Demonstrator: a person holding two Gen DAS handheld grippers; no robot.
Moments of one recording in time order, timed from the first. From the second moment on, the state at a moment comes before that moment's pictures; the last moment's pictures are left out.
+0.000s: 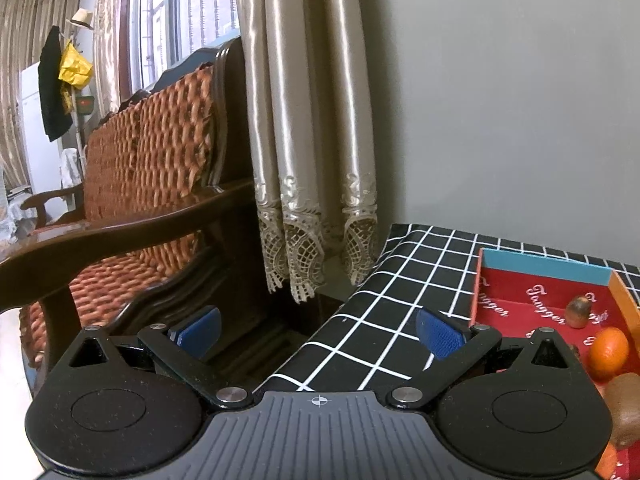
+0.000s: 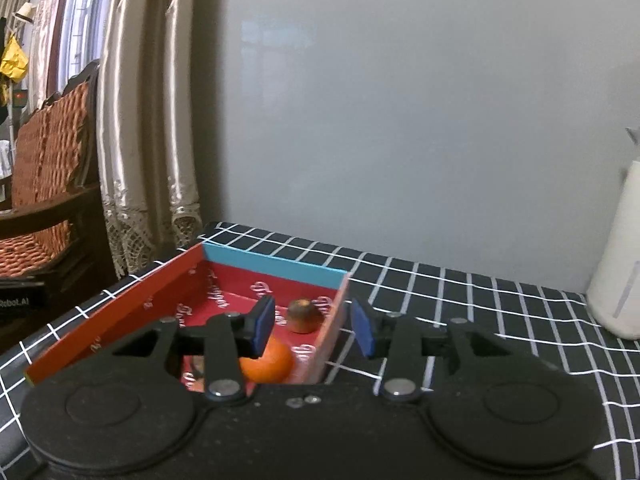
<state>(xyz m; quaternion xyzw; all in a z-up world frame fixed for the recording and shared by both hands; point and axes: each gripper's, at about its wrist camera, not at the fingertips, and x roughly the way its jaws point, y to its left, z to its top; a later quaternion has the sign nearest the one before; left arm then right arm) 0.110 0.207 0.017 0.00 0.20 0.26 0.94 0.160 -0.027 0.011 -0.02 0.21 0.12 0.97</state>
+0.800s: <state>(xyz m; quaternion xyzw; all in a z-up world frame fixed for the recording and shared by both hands) 0.040 0.047 0.043 -0.02 0.17 0.07 0.98 0.039 -0.167 0.012 0.05 0.22 0.01 0.97</state>
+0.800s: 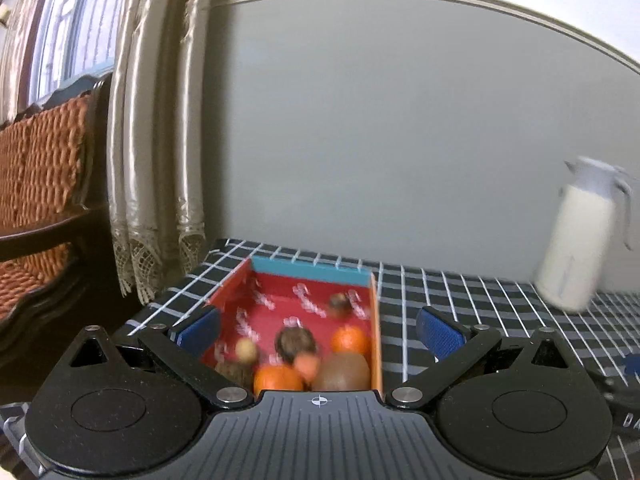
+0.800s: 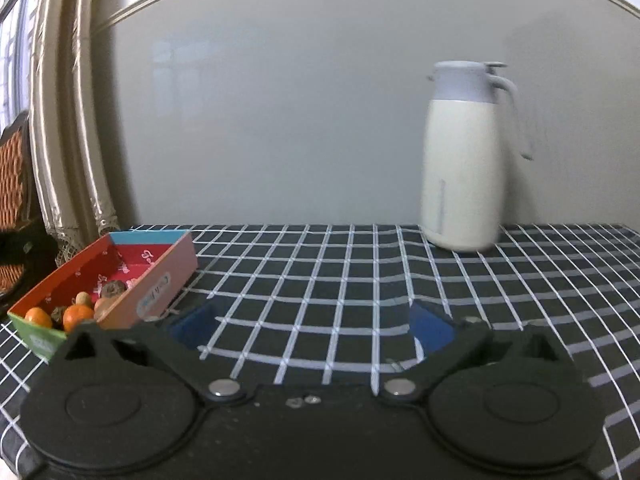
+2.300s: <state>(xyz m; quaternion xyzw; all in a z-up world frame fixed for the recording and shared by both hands) -0.032 0.049 -0.008 0.01 0.18 0.09 0.98 -0.010 -0.136 -0.003 -0.03 0.18 -0.04 0.98</state>
